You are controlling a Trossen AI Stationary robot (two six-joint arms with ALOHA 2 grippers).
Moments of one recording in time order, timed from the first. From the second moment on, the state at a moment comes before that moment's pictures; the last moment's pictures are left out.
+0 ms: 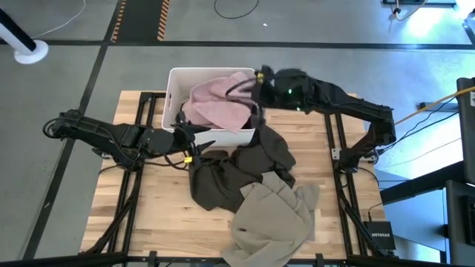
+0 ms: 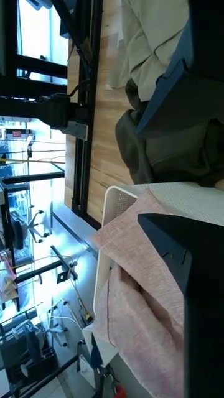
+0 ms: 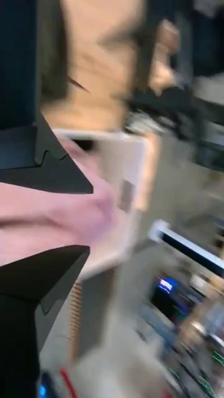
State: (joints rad) left arm -0.26 1.11 1.10 -0.34 -0.69 -0.08; right arm -0.12 1.58 1.88 -0.68 0.15 -0.34
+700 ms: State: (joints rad) left arm -0.26 1.11 1.10 -0.33 -0.69 -0.10; right arm 0.46 1.57 1.55 -1.06 0.32 0.09
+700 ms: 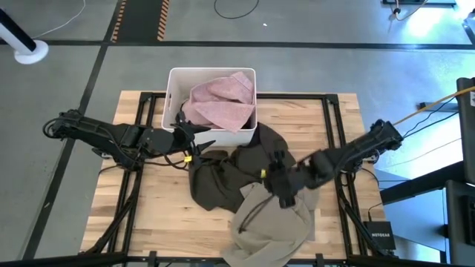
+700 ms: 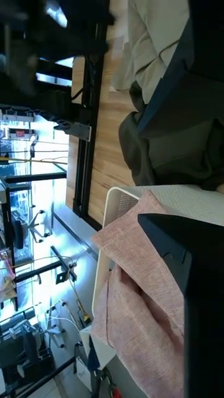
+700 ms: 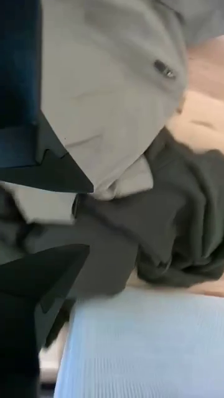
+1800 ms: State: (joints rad) left arm -0.26 1.11 1.10 -0.31 -0.69 -0.08; right arm 0.52 1.44 0.94 -0.86 0.02 0.63
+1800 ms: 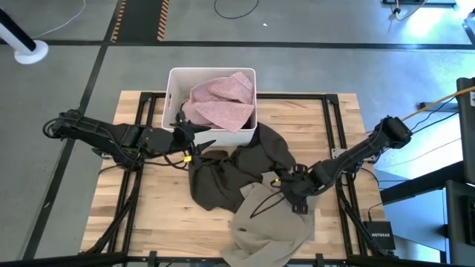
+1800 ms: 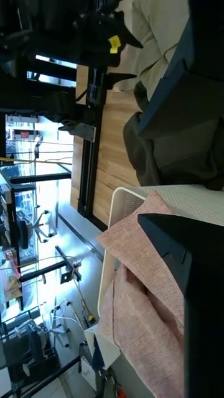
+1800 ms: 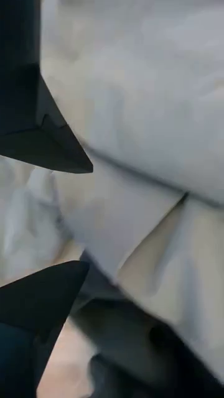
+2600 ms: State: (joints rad) left arm -0.26 1.11 1.10 -0.31 -0.69 -0.09; right arm 0.52 1.53 0.82 -0.34 0.11 0.62
